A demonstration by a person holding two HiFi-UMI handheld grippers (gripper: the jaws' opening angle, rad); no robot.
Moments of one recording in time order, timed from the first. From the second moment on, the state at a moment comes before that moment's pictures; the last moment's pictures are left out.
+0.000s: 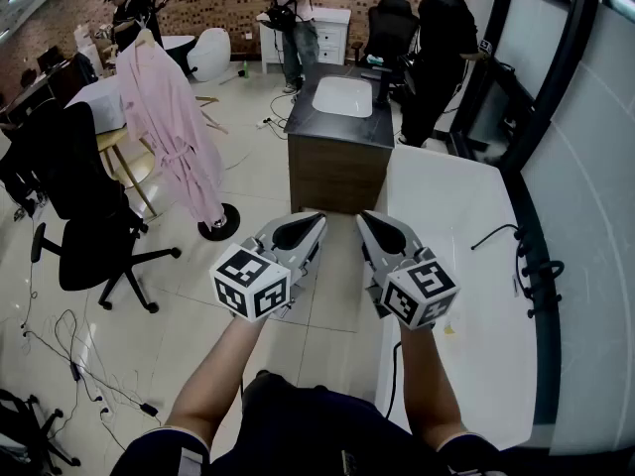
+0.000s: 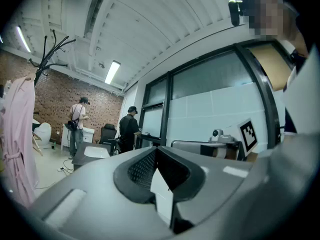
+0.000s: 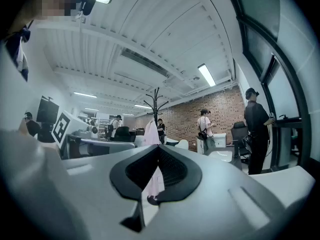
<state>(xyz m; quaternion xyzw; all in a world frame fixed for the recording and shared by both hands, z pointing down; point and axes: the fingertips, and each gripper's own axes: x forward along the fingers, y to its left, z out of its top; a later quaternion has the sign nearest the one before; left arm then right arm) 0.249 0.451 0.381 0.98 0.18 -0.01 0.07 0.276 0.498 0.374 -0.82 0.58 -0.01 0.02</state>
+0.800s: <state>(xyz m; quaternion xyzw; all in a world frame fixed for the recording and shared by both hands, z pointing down) 0.190 0.227 0.349 0.99 0.09 -0.02 0.04 0.217 0.272 0.347 -0.76 0.65 0.01 0.01</state>
